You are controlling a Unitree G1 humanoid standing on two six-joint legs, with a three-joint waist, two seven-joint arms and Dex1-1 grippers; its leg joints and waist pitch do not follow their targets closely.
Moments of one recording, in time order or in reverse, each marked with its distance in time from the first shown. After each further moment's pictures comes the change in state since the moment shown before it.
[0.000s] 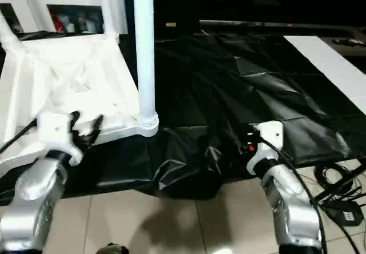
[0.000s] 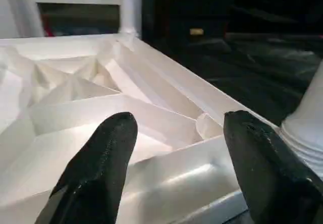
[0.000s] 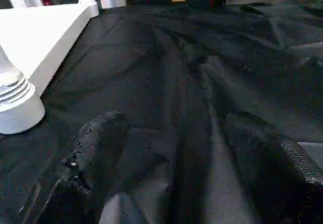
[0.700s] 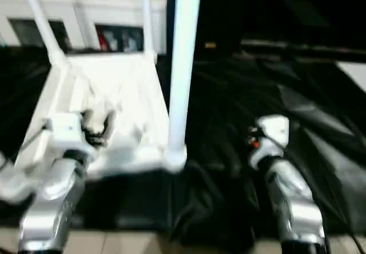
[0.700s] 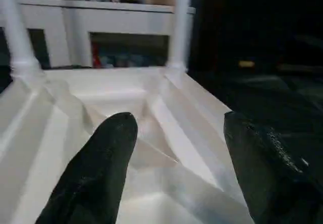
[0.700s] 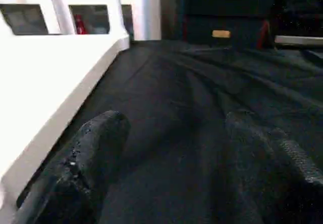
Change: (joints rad) left arm -0.023 -0.058 -0.038 0.005 0.007 -0.011 0.054; right arm -0.045 -0.038 -0.005 0.031 0.005 -0.042 0.008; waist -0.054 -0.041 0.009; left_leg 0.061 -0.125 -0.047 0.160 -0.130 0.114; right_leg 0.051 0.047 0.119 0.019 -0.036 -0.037
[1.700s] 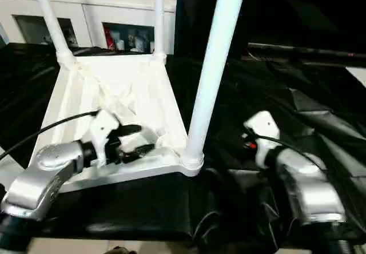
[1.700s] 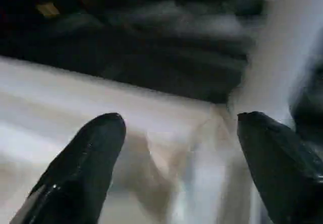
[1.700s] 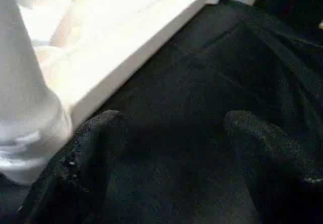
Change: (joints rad) left arm -0.240 0.288 -0.219 0.134 -0.134 0.198 -0.643; right arm -0.092 -0.274 0.145 0.118 -0.062 0.009 0.320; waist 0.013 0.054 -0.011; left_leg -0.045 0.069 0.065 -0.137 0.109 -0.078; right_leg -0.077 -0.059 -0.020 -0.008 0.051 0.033
